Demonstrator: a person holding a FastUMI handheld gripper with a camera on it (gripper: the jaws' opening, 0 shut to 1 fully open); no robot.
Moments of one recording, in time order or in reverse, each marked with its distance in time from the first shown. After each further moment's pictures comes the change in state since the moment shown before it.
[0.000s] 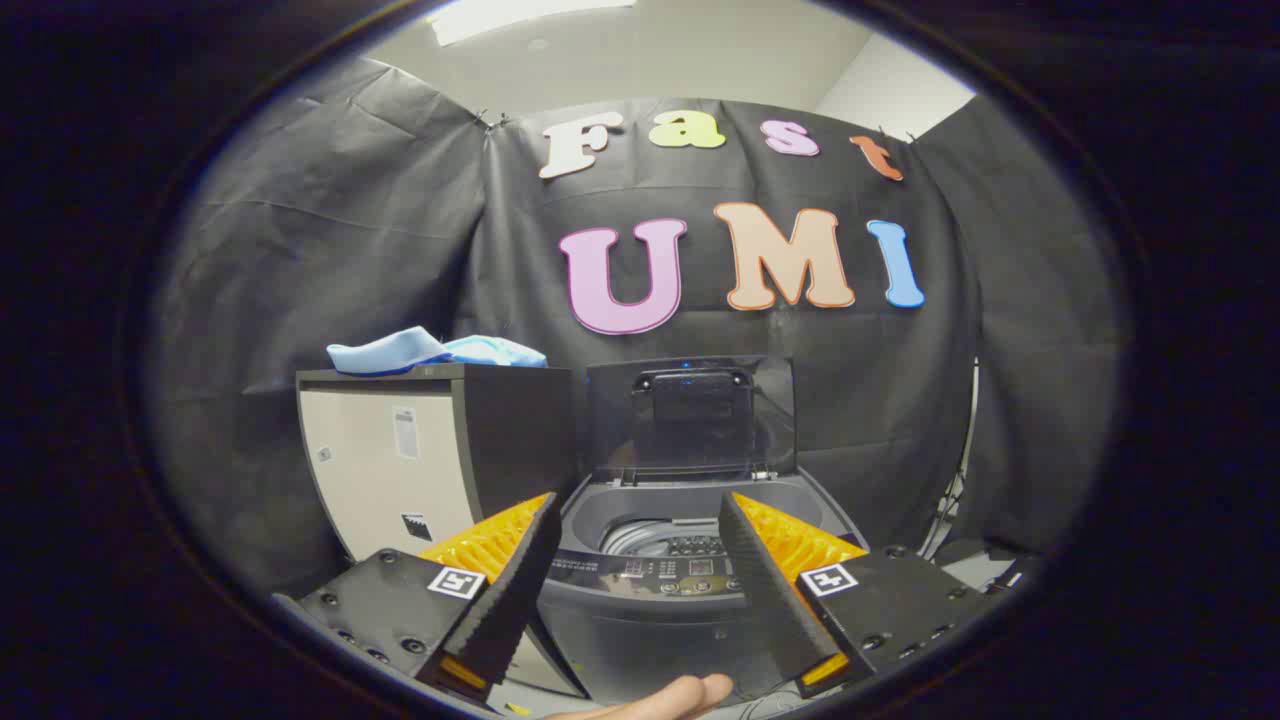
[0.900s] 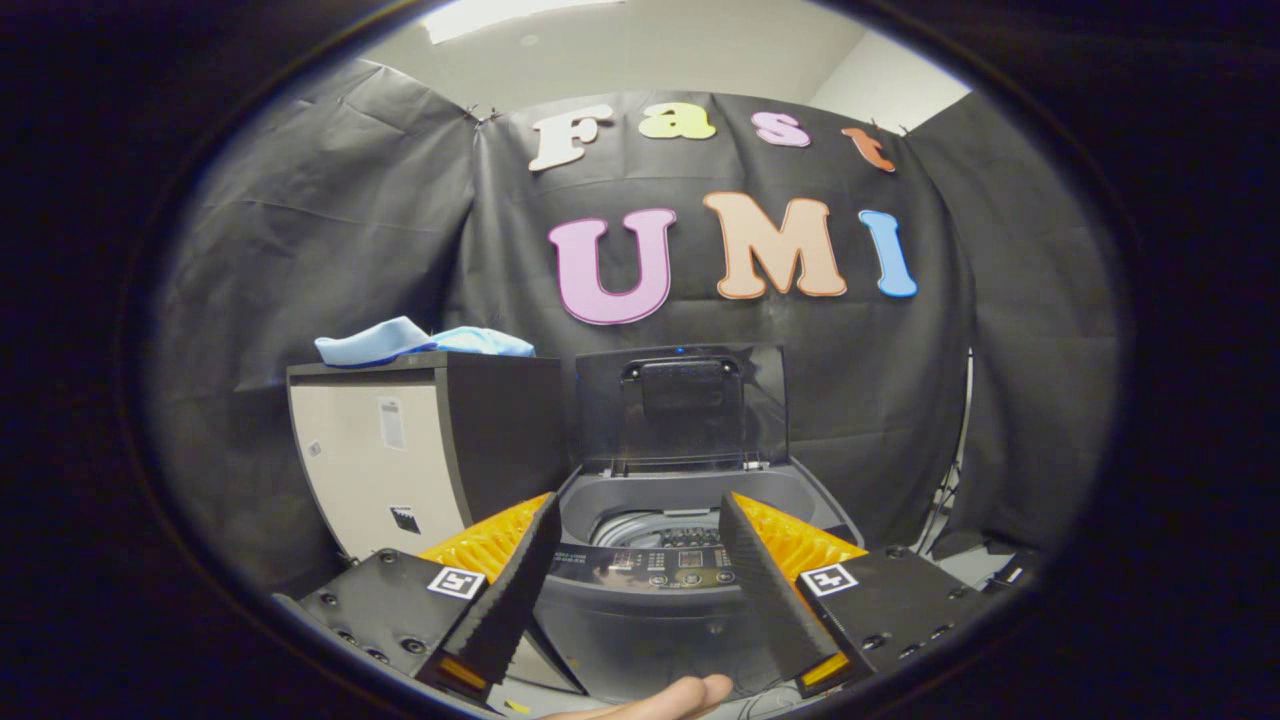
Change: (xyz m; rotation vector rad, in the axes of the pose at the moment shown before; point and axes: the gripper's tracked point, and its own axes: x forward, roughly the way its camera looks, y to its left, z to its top) arm 0.002 -0.005 -0.009 0.007 0.026 -0.011
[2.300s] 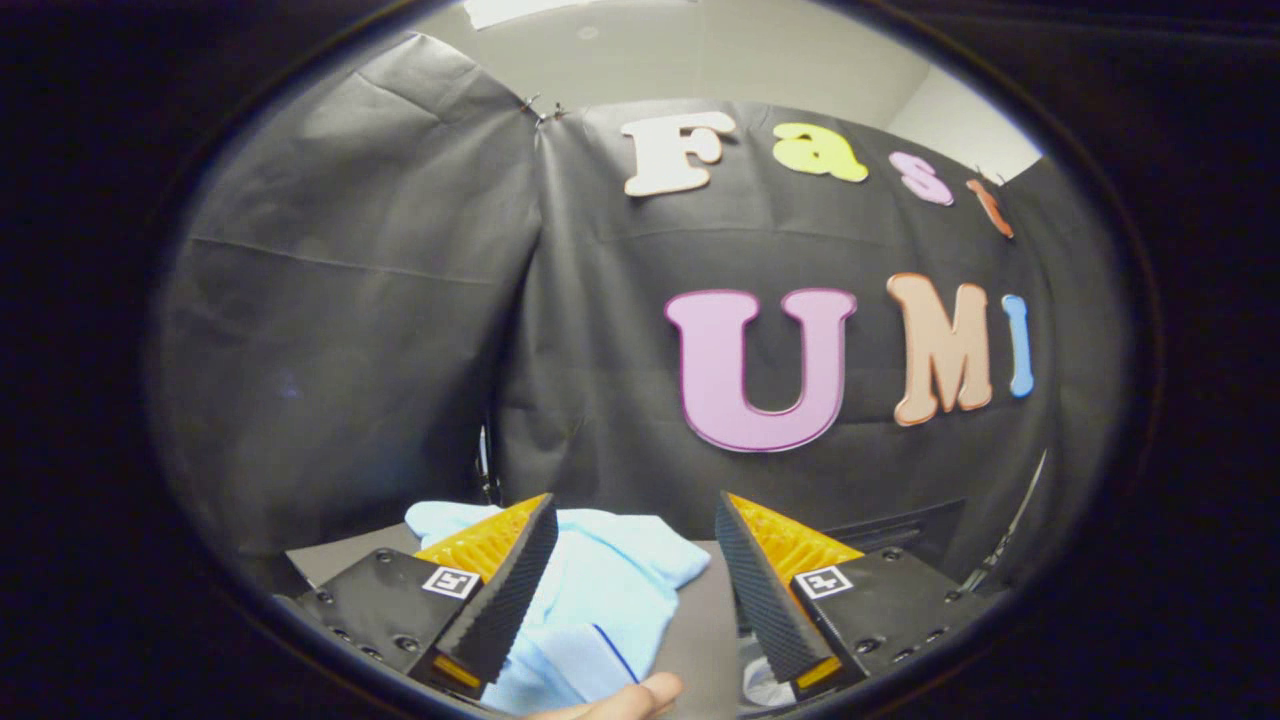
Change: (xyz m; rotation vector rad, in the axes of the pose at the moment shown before) arm 0.231 0.260 0.201 -0.039 -0.039 0.125
